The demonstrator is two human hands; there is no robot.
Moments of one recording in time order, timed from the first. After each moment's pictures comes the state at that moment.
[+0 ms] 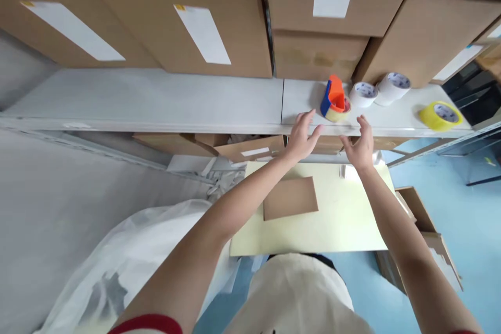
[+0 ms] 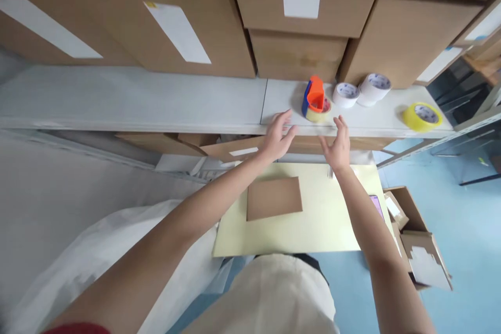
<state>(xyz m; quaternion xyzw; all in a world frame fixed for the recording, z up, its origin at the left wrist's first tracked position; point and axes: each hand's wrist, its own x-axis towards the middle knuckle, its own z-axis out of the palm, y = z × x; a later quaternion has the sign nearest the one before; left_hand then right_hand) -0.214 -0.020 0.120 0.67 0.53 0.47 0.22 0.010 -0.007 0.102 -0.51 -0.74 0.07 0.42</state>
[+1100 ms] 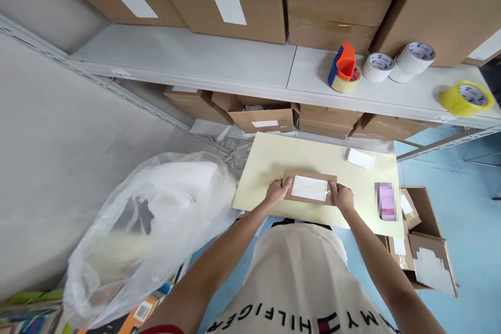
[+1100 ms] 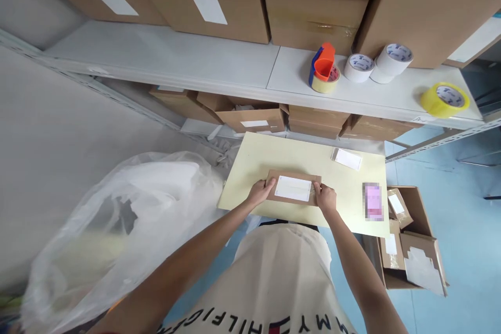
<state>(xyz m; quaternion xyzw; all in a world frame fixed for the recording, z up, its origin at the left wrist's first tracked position) -0.204 -0.244 -0.040 0.45 0.78 0.19 0.39 0.059 -0.187 -0.024 -0.68 -0.68 0.28 0.01</state>
